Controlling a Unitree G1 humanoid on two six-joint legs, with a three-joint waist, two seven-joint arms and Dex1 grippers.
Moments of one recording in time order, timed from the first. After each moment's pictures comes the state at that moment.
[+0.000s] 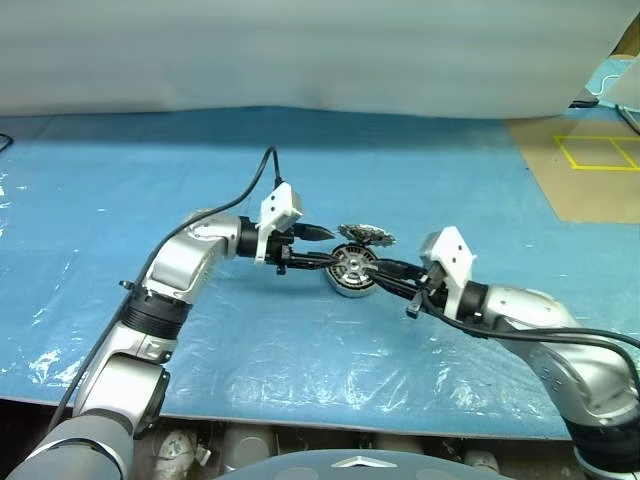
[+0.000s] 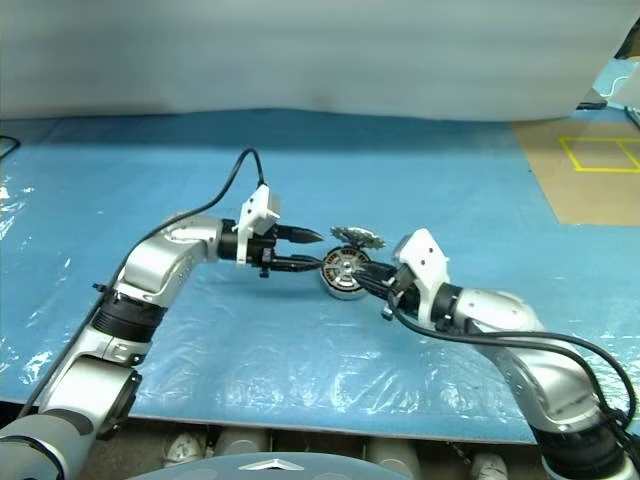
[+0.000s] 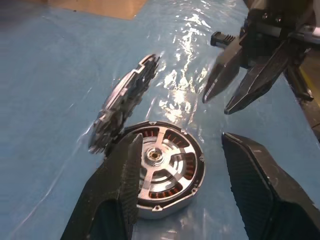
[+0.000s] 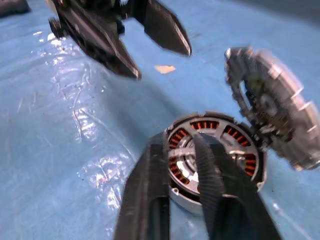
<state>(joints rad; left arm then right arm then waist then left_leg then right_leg) -0.63 0.43 -0.21 0.09 -0.33 0.45 -1.18 -0.09 -0.65 0.08 -0.55 0.51 0.70 0.63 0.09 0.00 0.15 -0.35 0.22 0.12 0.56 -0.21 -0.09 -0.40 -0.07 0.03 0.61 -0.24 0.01</state>
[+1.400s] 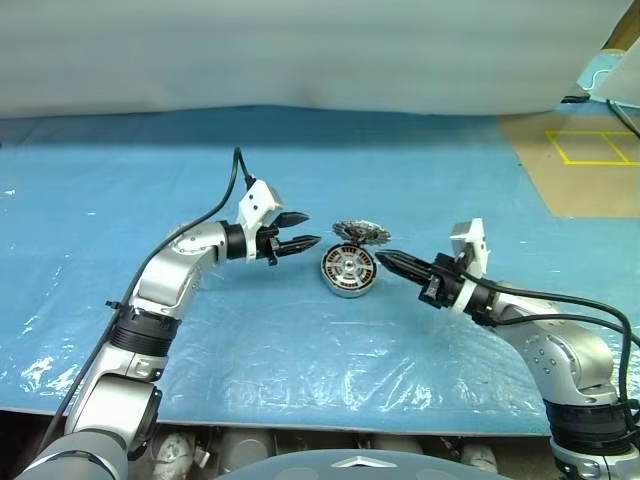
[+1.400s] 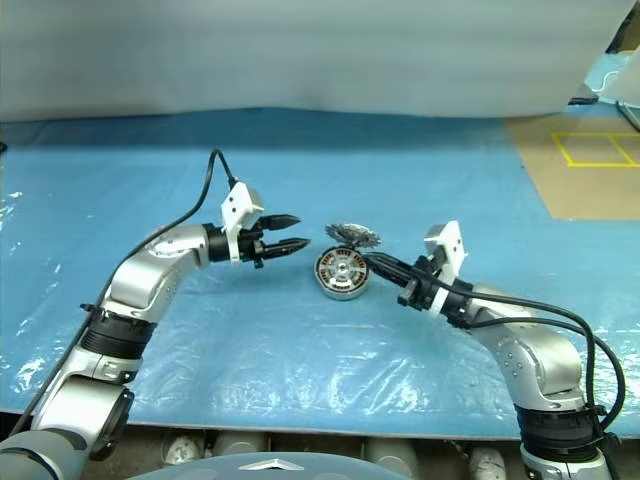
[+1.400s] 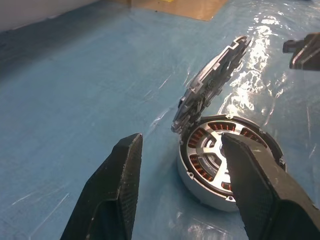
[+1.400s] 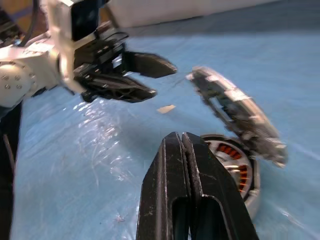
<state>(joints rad) -0.53 0.44 -0.15 0.04 -0.32 0.41 -0.93 -0.10 -0.52 -0.18 -0.35 0.70 0.67 0.73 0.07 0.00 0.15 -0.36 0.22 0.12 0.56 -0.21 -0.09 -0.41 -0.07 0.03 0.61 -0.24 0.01</state>
